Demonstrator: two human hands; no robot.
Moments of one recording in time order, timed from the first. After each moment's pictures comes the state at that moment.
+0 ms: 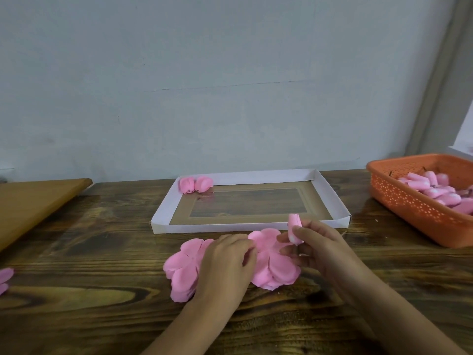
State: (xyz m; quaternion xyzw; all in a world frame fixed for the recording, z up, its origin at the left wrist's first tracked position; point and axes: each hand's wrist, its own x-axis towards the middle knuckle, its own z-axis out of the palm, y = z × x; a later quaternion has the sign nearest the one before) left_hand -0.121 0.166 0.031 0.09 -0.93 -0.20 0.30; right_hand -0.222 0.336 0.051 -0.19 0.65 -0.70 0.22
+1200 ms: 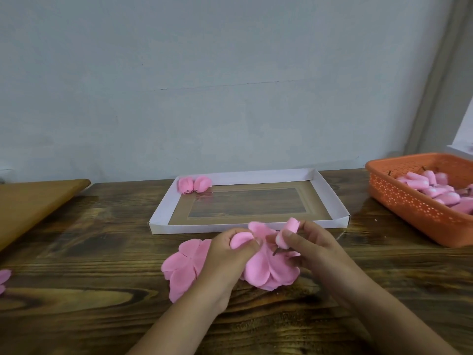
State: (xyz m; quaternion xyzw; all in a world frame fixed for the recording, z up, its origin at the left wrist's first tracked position) left_hand -0.126 0.171 0.049 0.20 -0.68 -0.69 0.15; right_hand -0.216 0.335 0.046 -0.24 0.64 -0.69 0.23
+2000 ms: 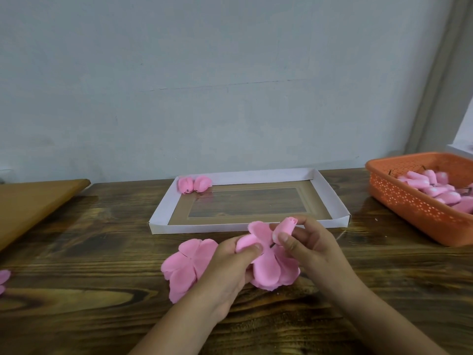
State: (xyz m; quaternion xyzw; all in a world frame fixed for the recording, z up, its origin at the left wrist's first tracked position) left_hand -0.121 0.173 0.048 0.14 -0.64 -0.76 0.06; right_hand -0.207 0.328 0.045 -0.30 0.61 -0.72 0.14
